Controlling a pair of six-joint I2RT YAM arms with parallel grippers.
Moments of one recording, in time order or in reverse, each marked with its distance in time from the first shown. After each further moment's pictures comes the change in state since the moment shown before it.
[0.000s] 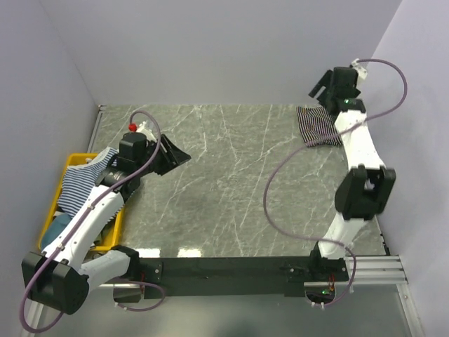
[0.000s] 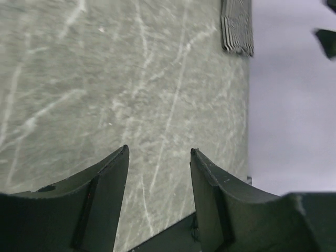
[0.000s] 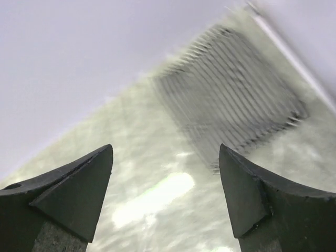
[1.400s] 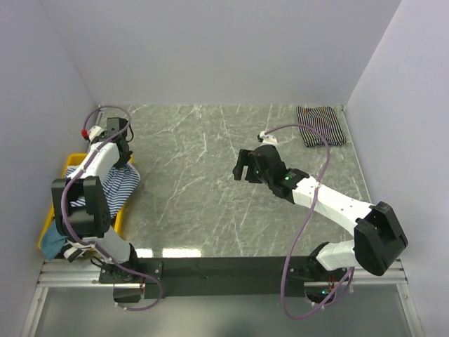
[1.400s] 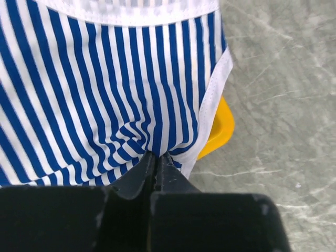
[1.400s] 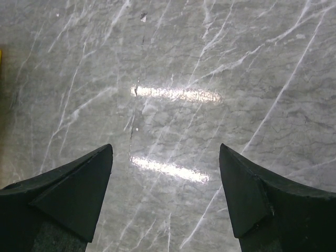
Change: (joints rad) left arm 0.399 0.558 0.236 -0.257 -0.746 -0.051; right arm 0.775 -0.563 -0.957 0.327 -0.034 0.121
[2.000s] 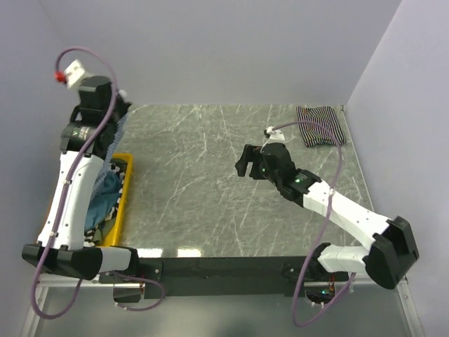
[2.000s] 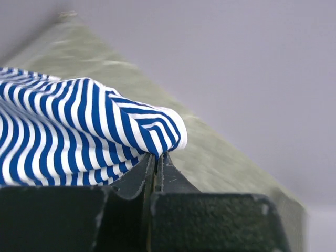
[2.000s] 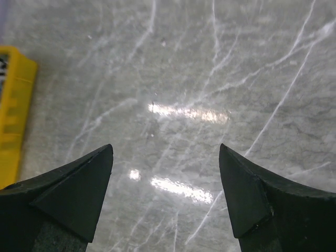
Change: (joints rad) left arm -0.161 -0.331 0.441 -0.082 0.041 0.151; right arm 0.000 -0.103 0.015 -0.027 0.003 -0.029
